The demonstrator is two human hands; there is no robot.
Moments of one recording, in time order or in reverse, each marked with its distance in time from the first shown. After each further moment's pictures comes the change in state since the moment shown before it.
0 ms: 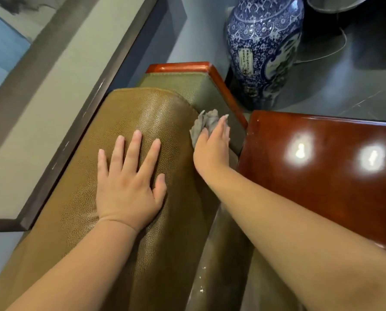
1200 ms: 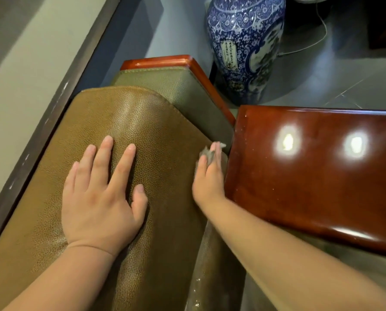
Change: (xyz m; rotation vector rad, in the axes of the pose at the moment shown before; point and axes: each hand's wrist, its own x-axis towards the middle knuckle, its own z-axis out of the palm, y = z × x) left_hand 0.002 0.002 0.004 -0.140 0.108 -0.010; right_hand -0.024 0.093 0.024 0.157 0.015 0.008
